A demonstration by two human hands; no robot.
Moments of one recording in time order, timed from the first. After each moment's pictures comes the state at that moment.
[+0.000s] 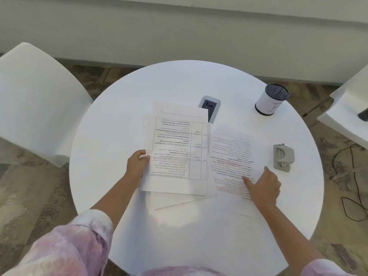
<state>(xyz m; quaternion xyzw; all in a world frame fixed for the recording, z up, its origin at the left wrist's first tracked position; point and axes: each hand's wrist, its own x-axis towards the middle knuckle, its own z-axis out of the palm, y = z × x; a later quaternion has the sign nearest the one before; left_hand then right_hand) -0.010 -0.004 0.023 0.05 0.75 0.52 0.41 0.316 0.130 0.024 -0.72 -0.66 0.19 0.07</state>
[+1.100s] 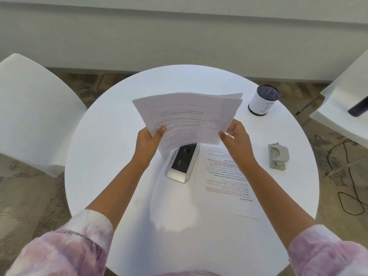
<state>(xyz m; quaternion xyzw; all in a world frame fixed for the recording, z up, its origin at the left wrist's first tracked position) 0.014 0.048 0.115 0.32 0.65 0.62 0.31 0.220 0.159 0.122 -0.45 -0.68 0.48 0.32</state>
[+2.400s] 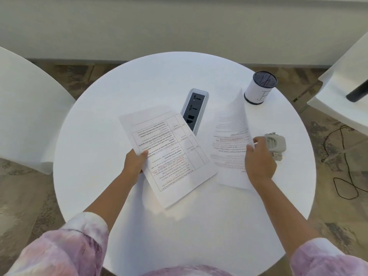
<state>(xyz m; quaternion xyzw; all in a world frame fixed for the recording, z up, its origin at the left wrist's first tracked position) 0.002 0.022 0.024 0.09 0.74 0.52 0.43 0.288 0.160 0.073 -0.71 -0.66 0.17 0.19</state>
